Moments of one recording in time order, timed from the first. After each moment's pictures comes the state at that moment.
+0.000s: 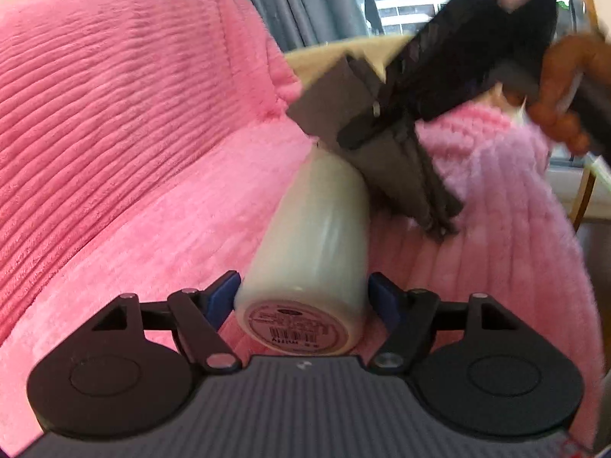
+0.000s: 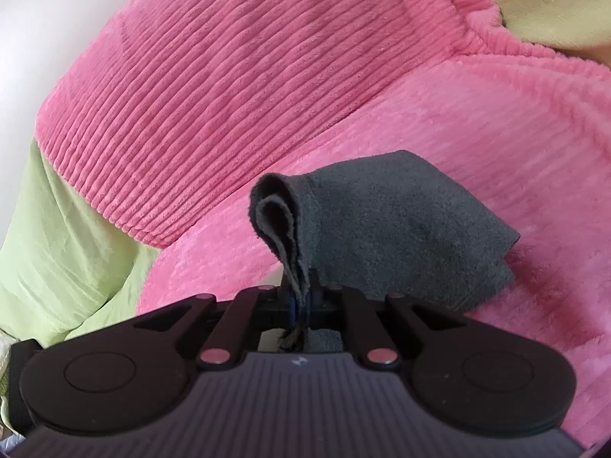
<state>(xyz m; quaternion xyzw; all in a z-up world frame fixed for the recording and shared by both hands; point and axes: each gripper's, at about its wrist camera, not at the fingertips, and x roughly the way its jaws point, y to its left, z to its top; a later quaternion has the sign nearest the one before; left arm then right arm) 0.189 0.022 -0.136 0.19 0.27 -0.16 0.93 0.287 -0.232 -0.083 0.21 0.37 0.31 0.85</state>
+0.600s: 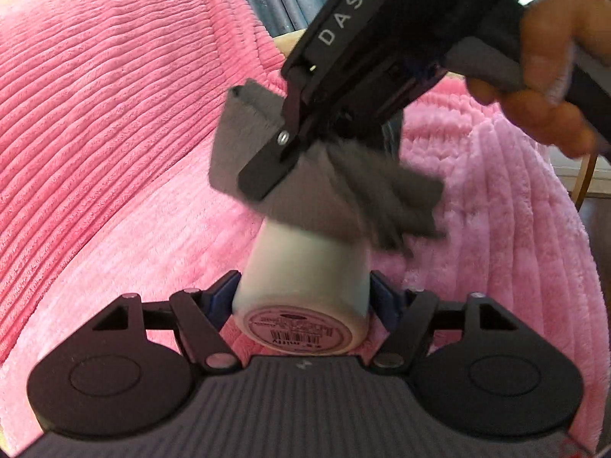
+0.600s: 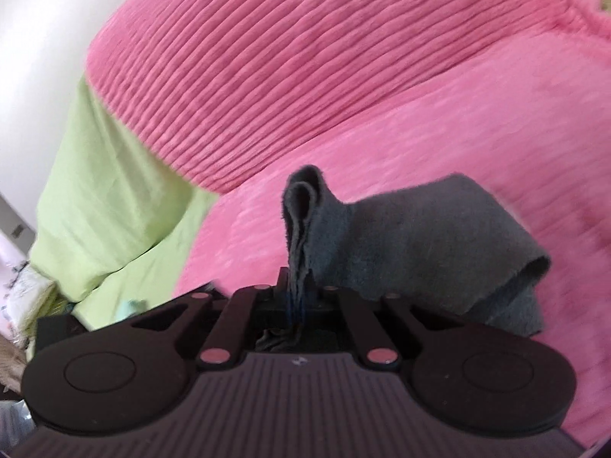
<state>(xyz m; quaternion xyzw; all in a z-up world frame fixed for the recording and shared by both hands) 0.191 0.007 -0.137 0.21 0.29 -0.16 0.92 0.302 -0.171 -0.077 0.17 0.40 0.40 0.80</state>
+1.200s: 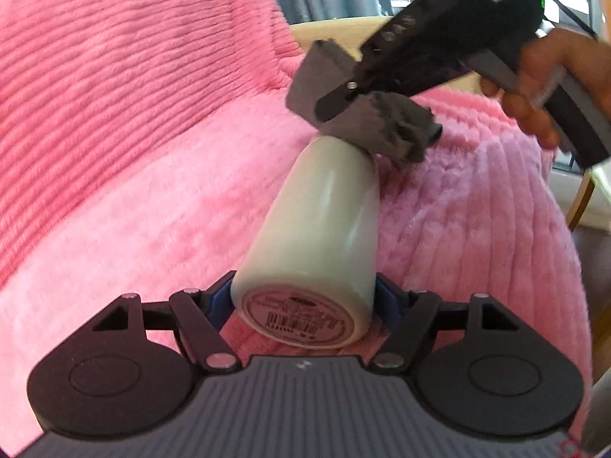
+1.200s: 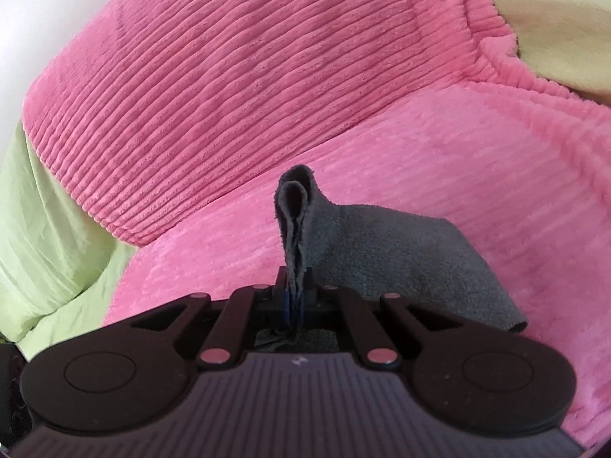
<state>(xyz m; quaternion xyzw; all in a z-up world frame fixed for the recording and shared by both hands) 0.198 0.017 -0.140 0.14 0.31 -0.16 0.93 0.323 -0.222 -0.074 0.17 0.36 0.29 0.87</state>
